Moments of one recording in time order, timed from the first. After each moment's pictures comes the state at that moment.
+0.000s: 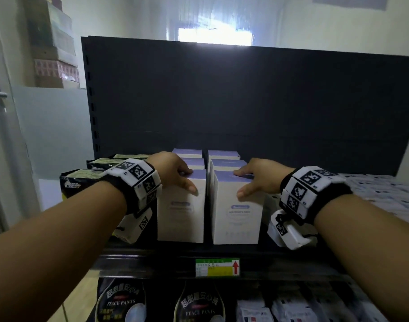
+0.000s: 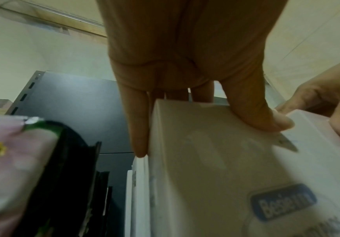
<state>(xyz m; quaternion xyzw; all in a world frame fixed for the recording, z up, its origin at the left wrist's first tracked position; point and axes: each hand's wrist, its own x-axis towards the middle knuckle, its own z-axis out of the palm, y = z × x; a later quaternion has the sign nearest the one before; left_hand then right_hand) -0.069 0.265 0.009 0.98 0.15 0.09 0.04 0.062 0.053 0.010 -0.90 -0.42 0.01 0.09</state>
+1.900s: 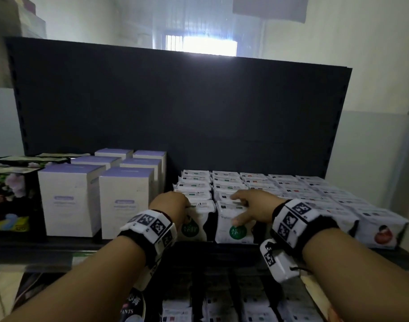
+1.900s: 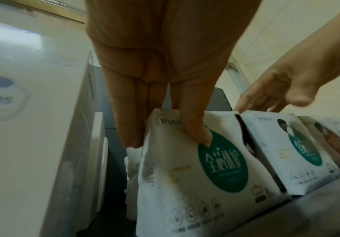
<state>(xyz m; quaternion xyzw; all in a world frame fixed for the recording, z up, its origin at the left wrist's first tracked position) 0.072 0.026 -0.069 0.99 0.17 0.04 -0.01 0.194 -0.170 -0.047 -0.91 -0.40 0.07 0.12</state>
